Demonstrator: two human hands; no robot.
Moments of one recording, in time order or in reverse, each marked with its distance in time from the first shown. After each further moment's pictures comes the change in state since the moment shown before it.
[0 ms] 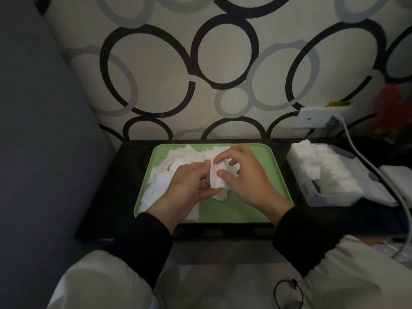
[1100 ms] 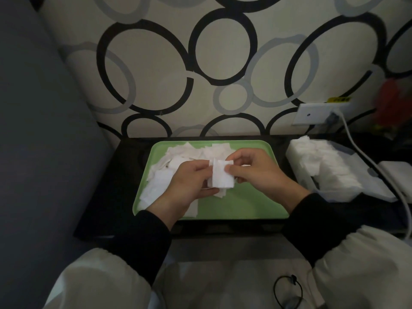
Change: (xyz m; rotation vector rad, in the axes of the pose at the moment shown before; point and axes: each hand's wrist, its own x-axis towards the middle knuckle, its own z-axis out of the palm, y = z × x) left_hand -0.001 -0.003 0.003 0.216 -0.028 0.046; right_hand 0.004 0.007 -0.026 0.394 -0.141 0.280
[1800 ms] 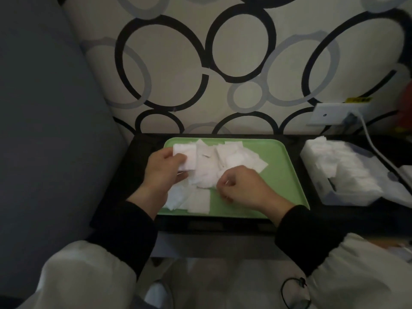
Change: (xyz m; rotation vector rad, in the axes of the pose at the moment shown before) left_hand 0.004 0.005 -0.066 0.009 0.401 0.079; right_hand -0.004 0.007 0.053 -0.529 -0.125 0.022
